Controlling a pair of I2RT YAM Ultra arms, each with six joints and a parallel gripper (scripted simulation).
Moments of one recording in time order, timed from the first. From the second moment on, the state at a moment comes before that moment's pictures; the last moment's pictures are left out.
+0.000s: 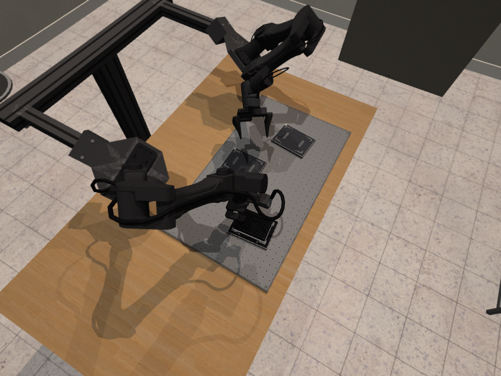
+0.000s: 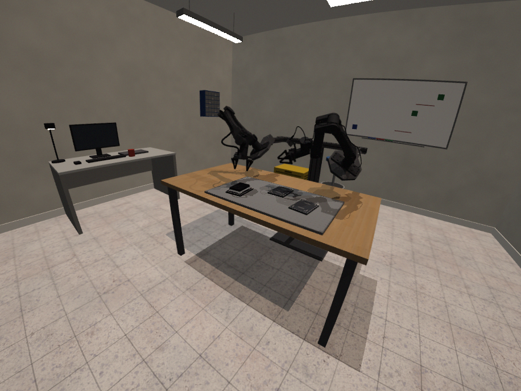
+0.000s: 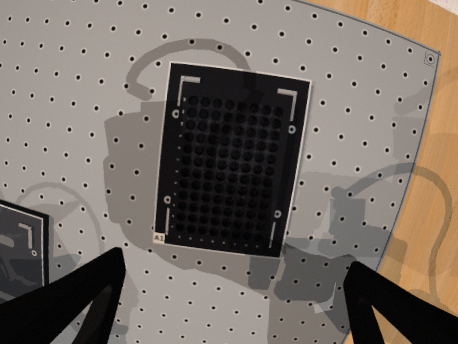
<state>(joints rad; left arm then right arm) -1.13 2.38 0.58 1.48 -0.51 0.61 0.58 1.60 0.85 -0.18 0.79 0.12</state>
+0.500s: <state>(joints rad) -1.13 2.38 0.58 1.48 -0.51 0.61 0.59 1.48 0.58 0.17 0.78 -0.08</state>
